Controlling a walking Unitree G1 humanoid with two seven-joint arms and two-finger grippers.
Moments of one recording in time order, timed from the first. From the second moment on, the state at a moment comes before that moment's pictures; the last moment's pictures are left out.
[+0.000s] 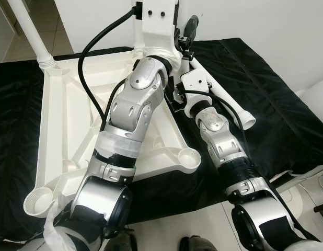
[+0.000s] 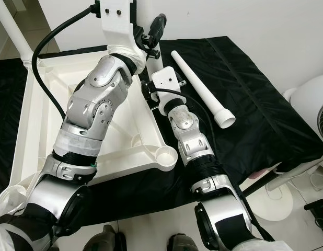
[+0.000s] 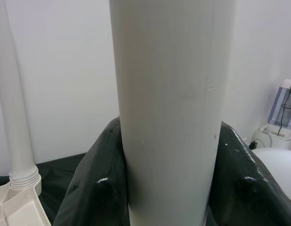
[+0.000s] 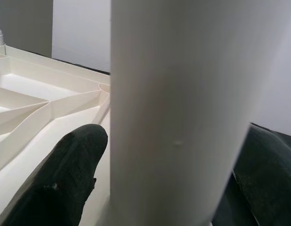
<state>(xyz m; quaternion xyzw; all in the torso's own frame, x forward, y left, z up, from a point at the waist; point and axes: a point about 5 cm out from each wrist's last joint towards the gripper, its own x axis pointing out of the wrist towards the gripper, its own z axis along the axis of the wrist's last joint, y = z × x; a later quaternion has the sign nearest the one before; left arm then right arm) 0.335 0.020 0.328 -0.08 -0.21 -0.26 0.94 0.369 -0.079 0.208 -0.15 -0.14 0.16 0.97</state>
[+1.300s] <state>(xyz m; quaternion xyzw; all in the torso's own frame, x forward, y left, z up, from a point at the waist) 0.329 0.013 0.328 -0.09 -0.21 -0.27 0.93 0.375 -0.079 0.201 -0.01 -0.11 0.13 0.99</state>
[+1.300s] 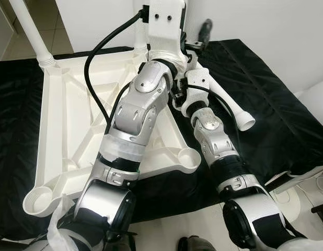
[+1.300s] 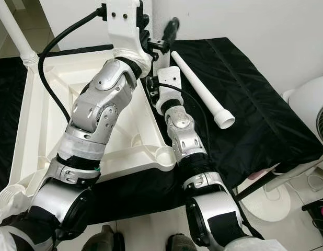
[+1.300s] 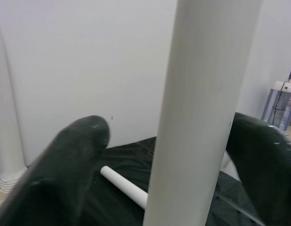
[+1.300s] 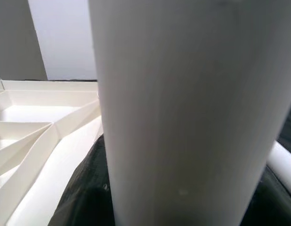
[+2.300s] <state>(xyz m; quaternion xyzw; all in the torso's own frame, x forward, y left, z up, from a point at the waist) 0.320 0.058 0.272 -0.03 -0.18 -0.24 0.95 0.342 -0.123 0.179 0.07 -0.08 0.06 0.99</state>
